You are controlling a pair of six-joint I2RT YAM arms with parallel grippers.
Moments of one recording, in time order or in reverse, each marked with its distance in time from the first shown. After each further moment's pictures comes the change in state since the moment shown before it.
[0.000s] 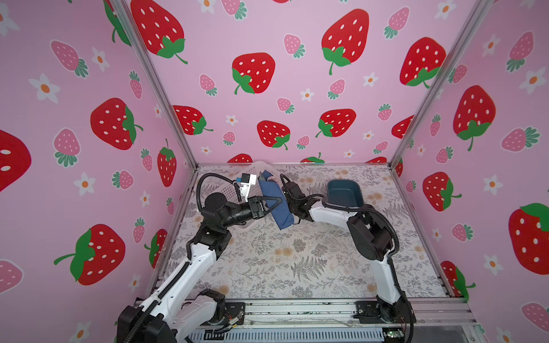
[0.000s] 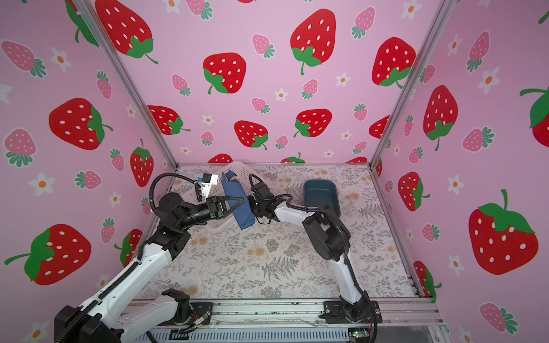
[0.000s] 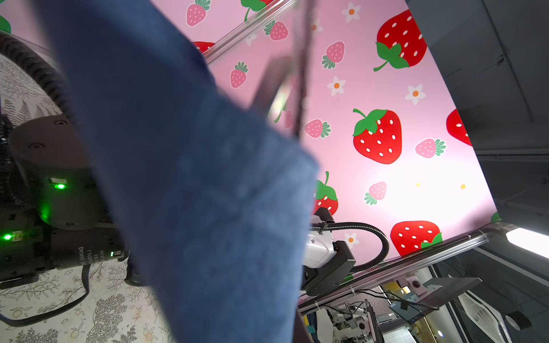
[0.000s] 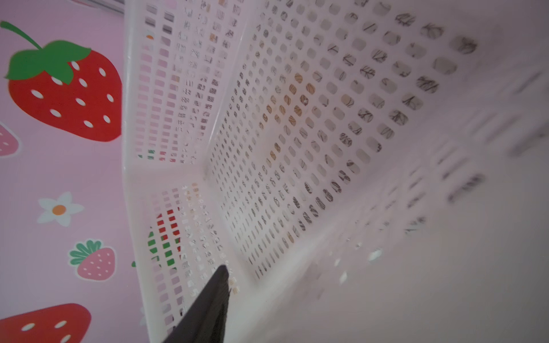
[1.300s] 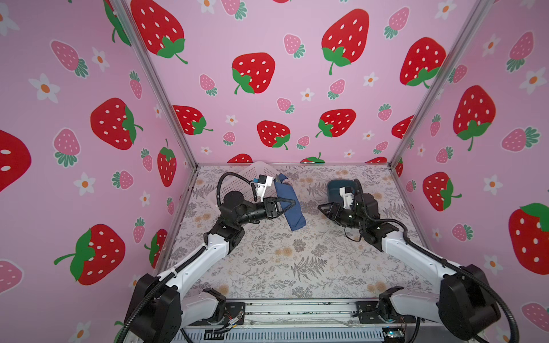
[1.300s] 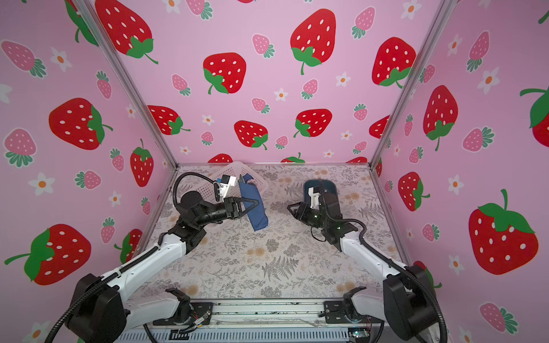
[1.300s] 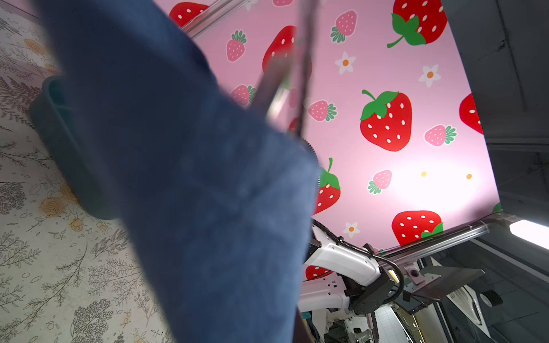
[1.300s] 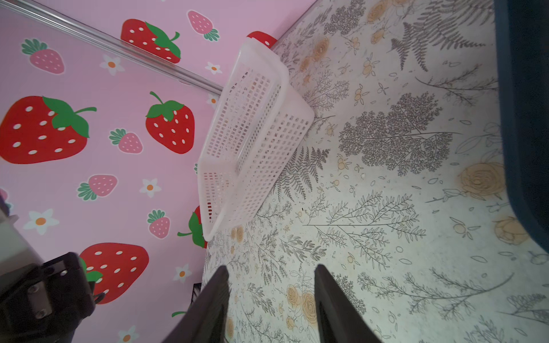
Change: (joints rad) left arm -0.116 0.180 0.000 0.170 -0.034 -0.022; right arm -0.335 -0.864 -0.792 0.122 -0.204 -0.129
